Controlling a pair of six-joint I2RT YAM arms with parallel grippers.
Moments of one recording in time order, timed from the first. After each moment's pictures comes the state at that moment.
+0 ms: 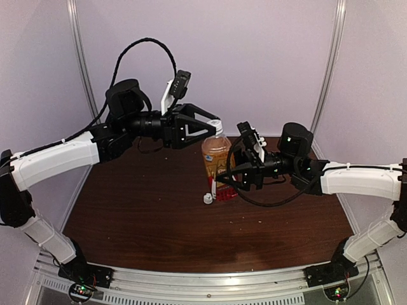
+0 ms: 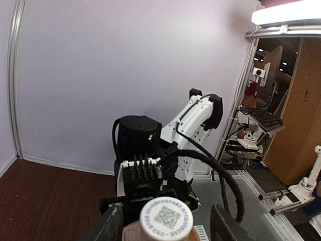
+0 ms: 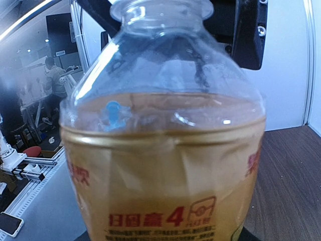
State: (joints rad) left arm -0.83 1.51 1.35 0.29 0.92 -0.31; right arm 0.79 1.39 0.90 0.52 -0.92 0.19
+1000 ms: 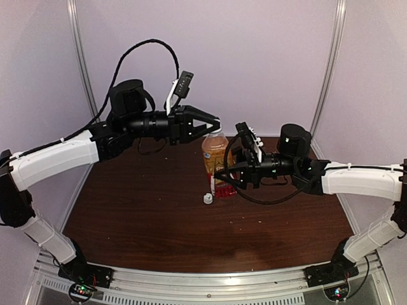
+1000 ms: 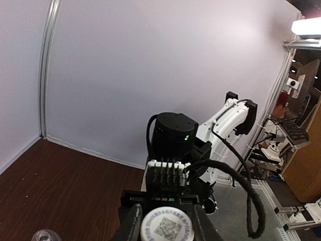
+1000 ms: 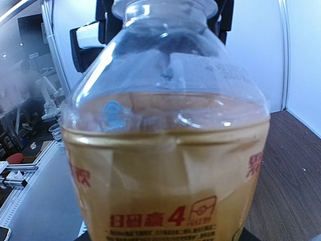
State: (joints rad) left arm -0.84 1.51 1.37 0.21 0.79 -0.31; right arm 0.79 1.38 0.90 0.46 -0.82 0.16
